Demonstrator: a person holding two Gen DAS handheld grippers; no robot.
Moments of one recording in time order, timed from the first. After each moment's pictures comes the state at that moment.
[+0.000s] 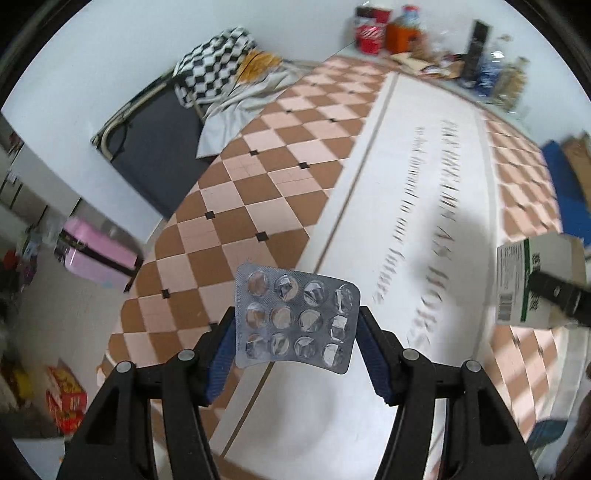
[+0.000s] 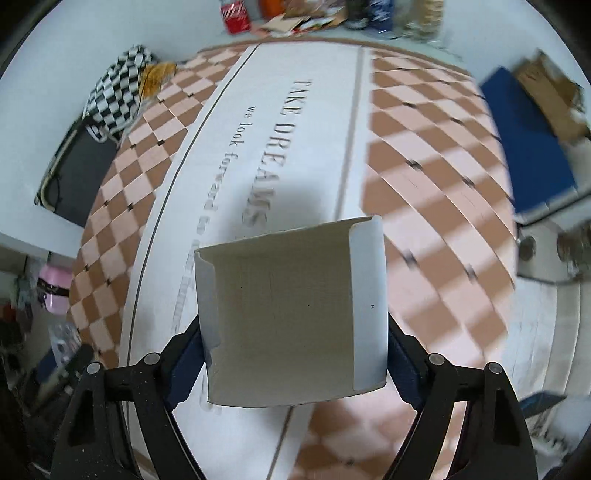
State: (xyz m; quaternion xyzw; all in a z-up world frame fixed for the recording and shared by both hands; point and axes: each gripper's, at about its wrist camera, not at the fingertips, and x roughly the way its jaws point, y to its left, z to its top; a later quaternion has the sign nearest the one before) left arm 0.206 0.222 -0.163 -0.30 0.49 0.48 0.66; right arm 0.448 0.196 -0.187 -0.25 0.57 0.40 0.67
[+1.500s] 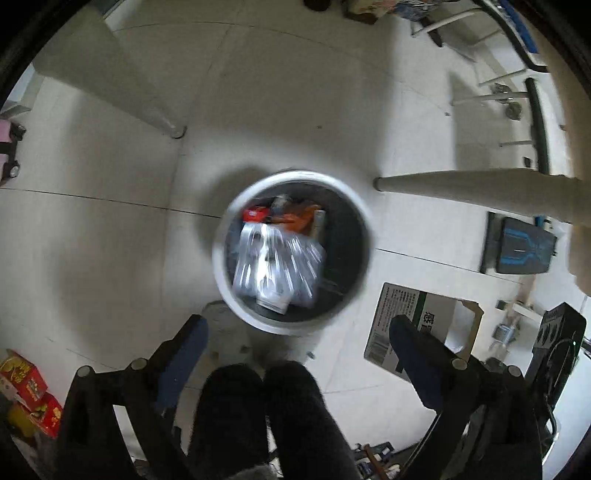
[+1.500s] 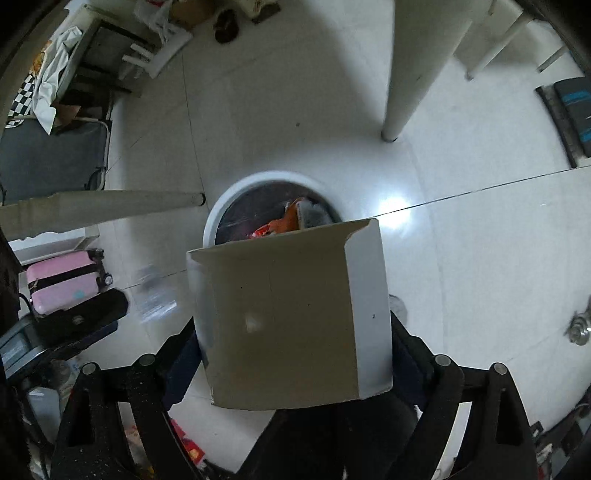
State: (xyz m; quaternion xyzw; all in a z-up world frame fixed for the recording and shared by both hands) left arm 0.017 0.004 -0.558 -0.43 0.67 0.21 0.57; right arm 0.106 -0.222 -0.591 -0.08 0.77 0.24 0.58
